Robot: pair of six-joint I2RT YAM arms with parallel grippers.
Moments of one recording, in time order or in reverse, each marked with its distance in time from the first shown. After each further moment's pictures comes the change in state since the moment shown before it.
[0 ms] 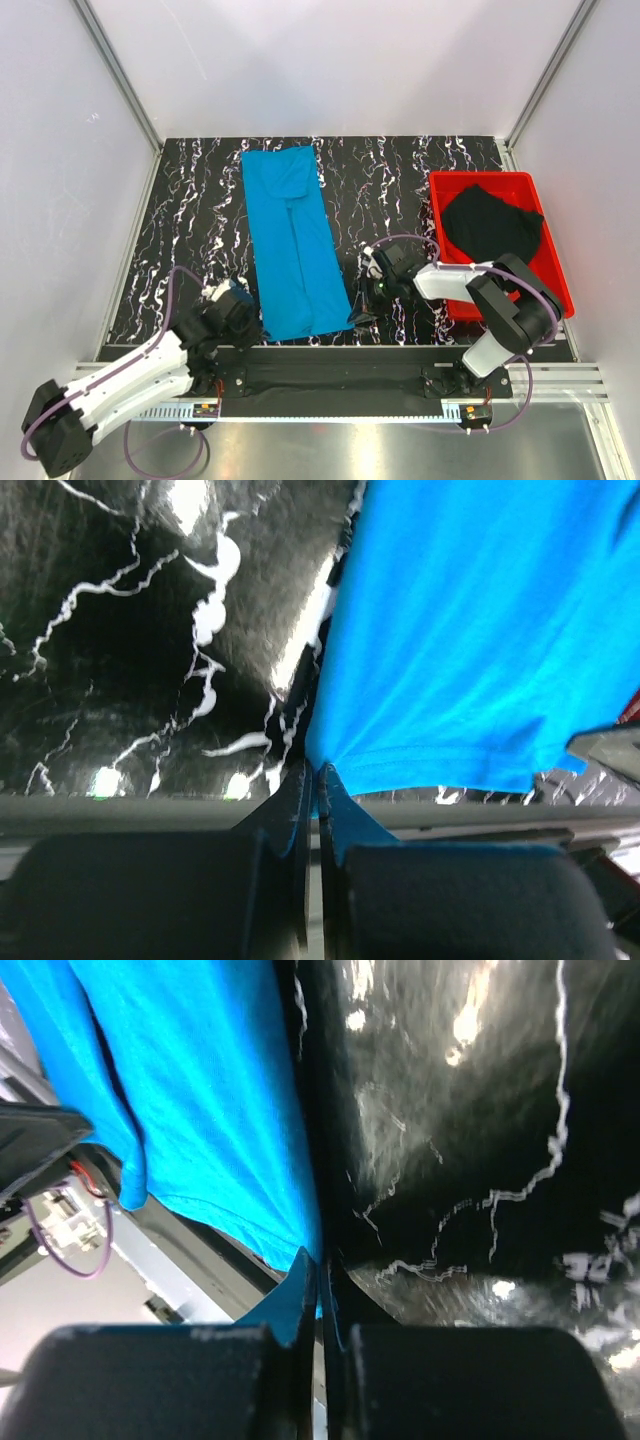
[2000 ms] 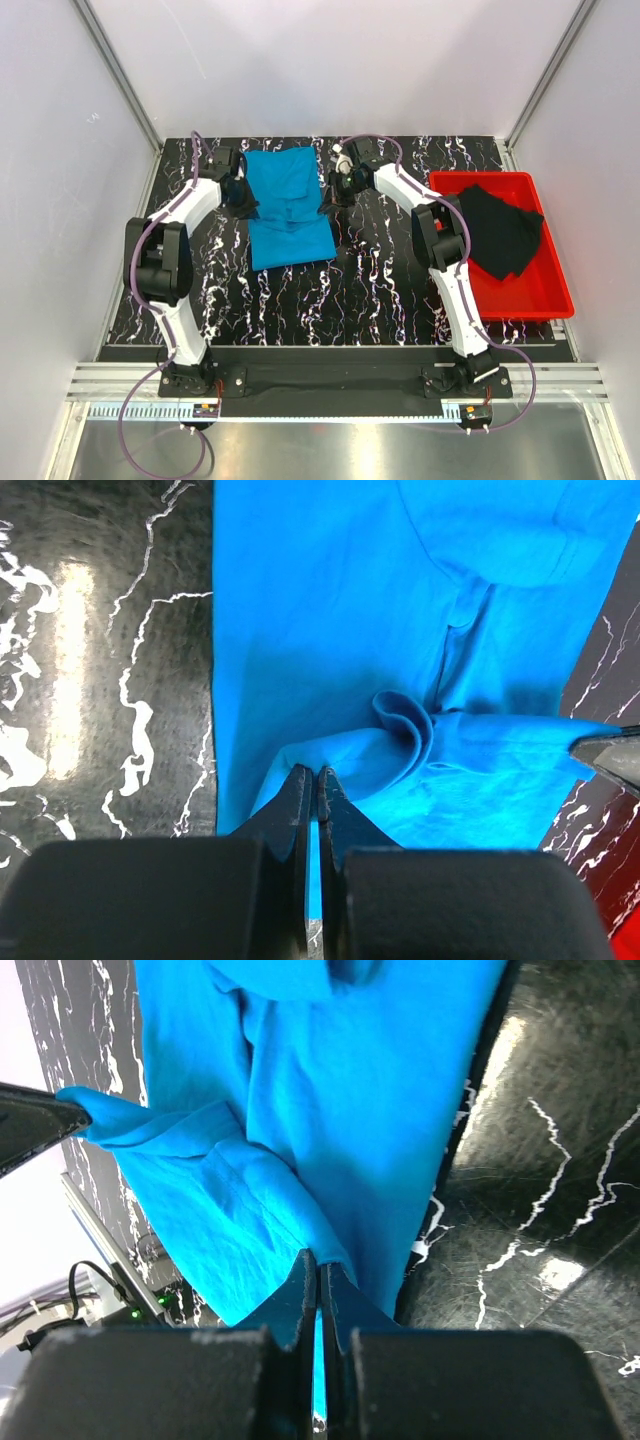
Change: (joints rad) left arm 0.618 1.189 1.134 0.053 0.161 0.753; right arm -0.213 0.876 1.498 -0.533 -0.085 -0.337
